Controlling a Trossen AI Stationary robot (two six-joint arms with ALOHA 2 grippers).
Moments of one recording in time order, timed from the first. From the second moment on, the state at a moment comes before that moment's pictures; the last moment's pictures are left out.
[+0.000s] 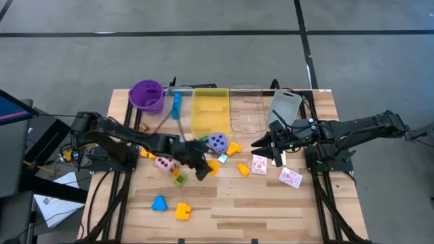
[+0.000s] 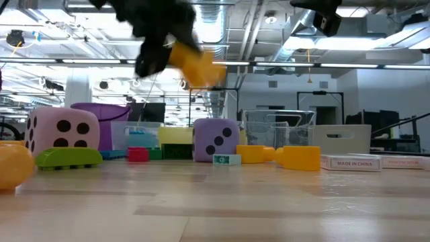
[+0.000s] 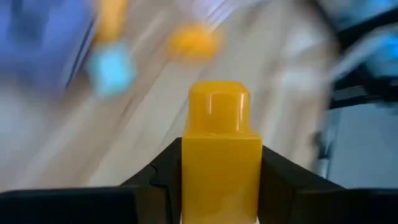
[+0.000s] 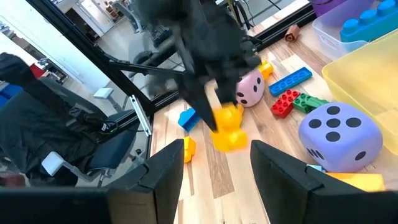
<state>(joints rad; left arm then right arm) -0.15 1.47 0.97 -0.18 0.00 -0.76 0.16 0.94 0.78 -0.16 0.05 0.60</state>
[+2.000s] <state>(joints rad) 0.27 1.40 0.97 -0.18 -1.04 -0.54 0.16 0.94 0.78 -0.13 0.05 0.60</state>
